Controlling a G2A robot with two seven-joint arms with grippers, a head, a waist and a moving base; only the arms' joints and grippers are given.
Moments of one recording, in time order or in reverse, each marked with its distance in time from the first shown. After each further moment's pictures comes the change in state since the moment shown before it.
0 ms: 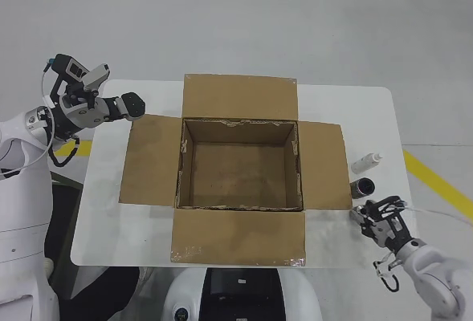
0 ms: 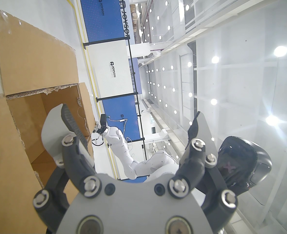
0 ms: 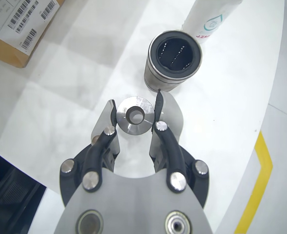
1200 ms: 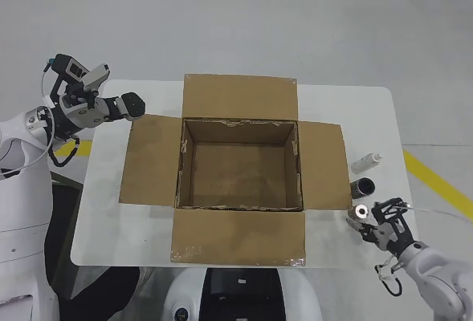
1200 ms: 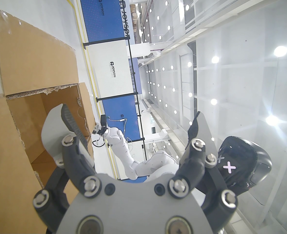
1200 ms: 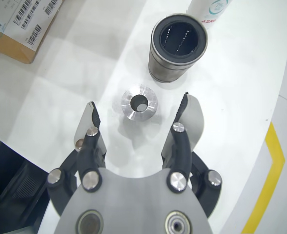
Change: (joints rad) left arm 0.000 0.000 0.000 0.000 0.000 0.000 0.000; right arm -0.011 0.005 0.019 -0.009 0.080 -0.012 0.065
